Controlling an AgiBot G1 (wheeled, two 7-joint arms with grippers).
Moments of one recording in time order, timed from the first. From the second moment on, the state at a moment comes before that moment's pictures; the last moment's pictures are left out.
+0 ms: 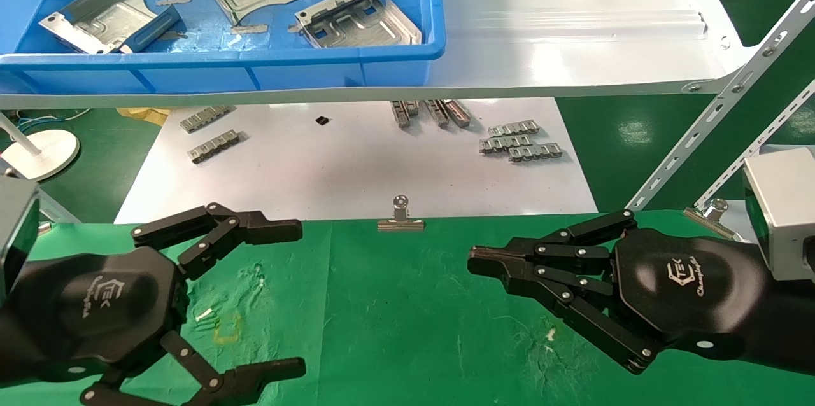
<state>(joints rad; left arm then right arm) -1.09 0.61 0.28 -1.28 0.74 1.49 -0.18 1.08 -0.56 -0.38 1.23 -0.63 -1.43 0.12</state>
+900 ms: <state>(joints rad) -2.00 1.06 0.52 -0.35 1.44 1.02 -0.16 1.08 -0.56 -0.38 1.23 -0.63 -1.43 0.12</state>
